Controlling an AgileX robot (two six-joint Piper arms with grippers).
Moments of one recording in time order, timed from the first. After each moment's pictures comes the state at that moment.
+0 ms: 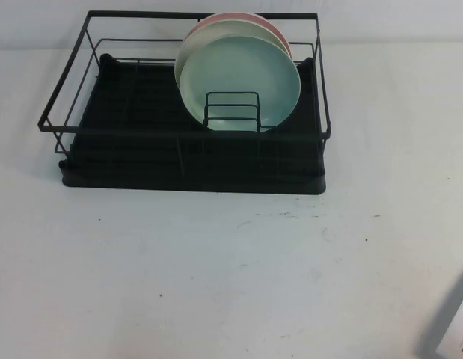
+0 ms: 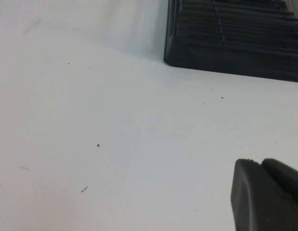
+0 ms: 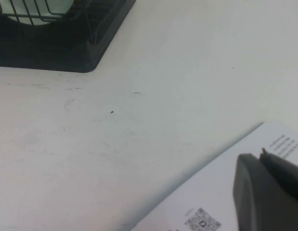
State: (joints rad) right arm 0.08 -0.01 0.03 0.27 0.36 -0.22; left arm -0.08 -0.01 0.02 0.05 0.35 -0.06
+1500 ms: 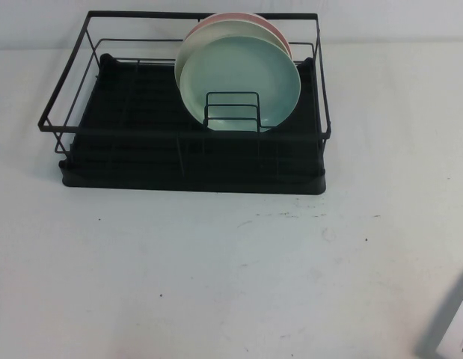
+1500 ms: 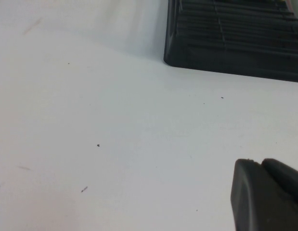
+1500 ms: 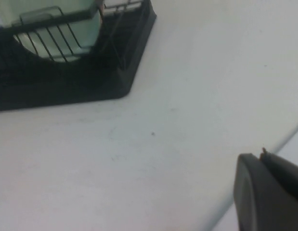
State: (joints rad) right arm 0.08 -0.01 0.03 0.48 0.35 -0.22; left arm -0.08 -0.01 0.02 0.05 0.35 -0.06
